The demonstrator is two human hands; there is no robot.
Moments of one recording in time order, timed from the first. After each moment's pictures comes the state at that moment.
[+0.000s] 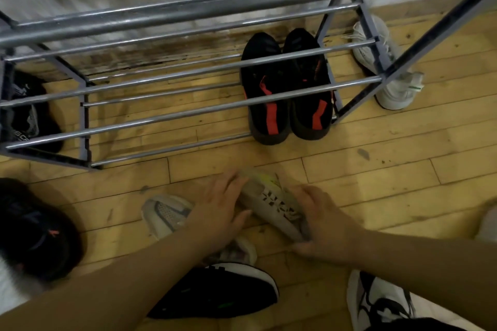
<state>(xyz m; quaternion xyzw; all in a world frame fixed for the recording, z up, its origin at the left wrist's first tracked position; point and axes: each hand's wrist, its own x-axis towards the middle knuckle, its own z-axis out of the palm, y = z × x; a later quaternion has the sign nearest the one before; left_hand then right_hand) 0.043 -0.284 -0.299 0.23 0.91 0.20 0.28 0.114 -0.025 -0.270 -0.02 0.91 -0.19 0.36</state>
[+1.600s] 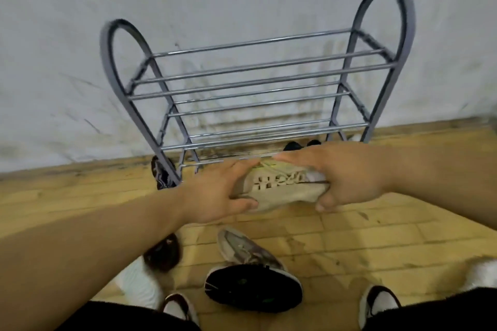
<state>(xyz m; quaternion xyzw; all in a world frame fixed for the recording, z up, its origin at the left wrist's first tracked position) 0.078 -0.366 0.063 0.32 0.92 0.12 0.18 0.101 -0.073 0.111 -0.32 0.93 -0.06 0.18</state>
